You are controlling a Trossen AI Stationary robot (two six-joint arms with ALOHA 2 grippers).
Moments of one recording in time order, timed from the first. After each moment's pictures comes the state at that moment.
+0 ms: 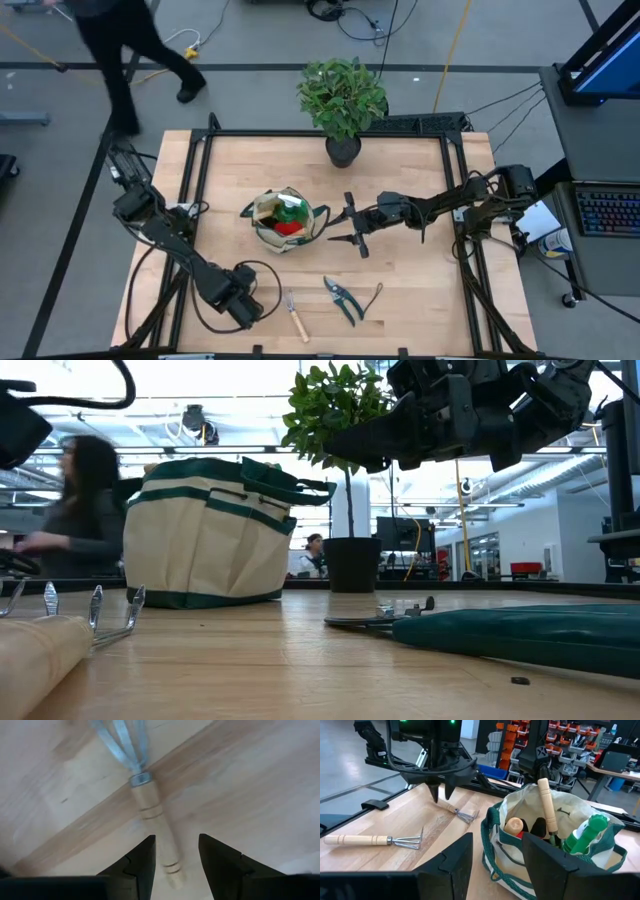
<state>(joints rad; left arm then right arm) -0.75 1.74 1.10 -0.92 0.14 -1.74 0.03 1.62 0.62 0.89 -0.24 -0.17</state>
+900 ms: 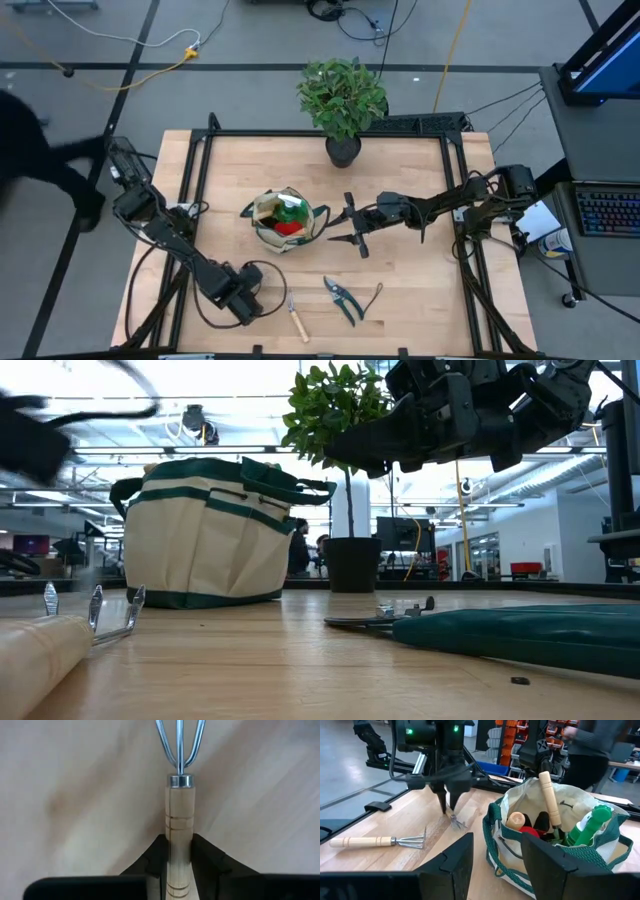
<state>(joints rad) -0.73 1.73 0.99 -0.74 -0.03 -1.46 0.03 1.62 0.62 0.87 -0.24 -0.12</state>
